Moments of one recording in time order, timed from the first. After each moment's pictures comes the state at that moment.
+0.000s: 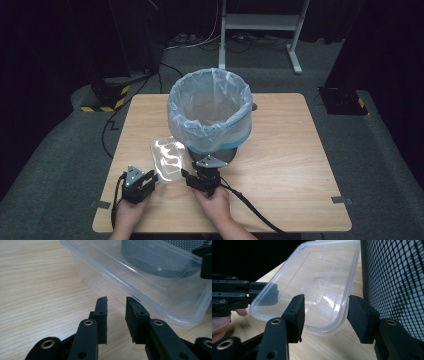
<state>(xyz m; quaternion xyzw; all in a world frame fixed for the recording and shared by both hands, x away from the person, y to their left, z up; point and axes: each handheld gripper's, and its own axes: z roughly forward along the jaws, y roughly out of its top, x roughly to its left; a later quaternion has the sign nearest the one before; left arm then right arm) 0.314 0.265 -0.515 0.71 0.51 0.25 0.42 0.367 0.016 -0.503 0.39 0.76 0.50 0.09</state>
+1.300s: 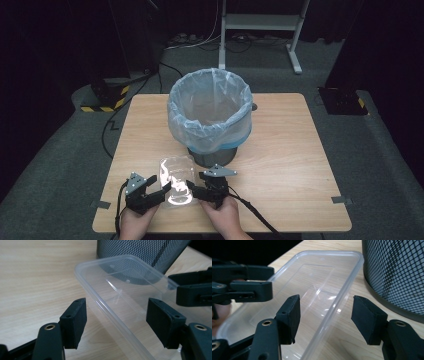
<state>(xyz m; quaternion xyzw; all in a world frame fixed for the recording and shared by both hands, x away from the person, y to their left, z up) 0.293 0.247 -0.505 0.69 0.52 0.18 0.48 0.340 -0.008 -0.502 0.39 0.77 0.49 0.06</state>
